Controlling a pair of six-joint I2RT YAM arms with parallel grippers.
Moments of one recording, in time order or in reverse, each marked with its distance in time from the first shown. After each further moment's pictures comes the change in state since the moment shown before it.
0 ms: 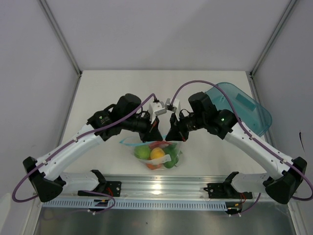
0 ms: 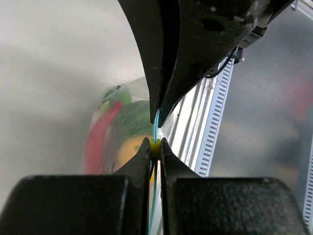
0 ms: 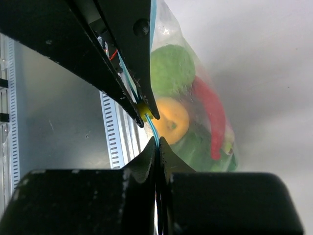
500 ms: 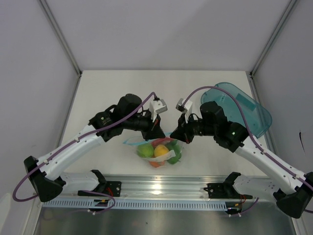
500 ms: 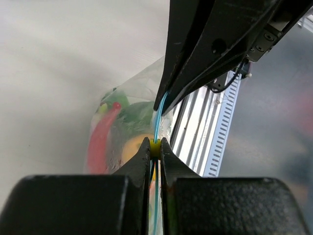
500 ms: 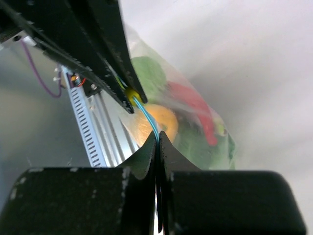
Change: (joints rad) left arm -0.002 0.000 -0.030 0.089 -0.035 -0.030; right arm 0.003 -0.199 -0.200 0.200 0.203 0.156
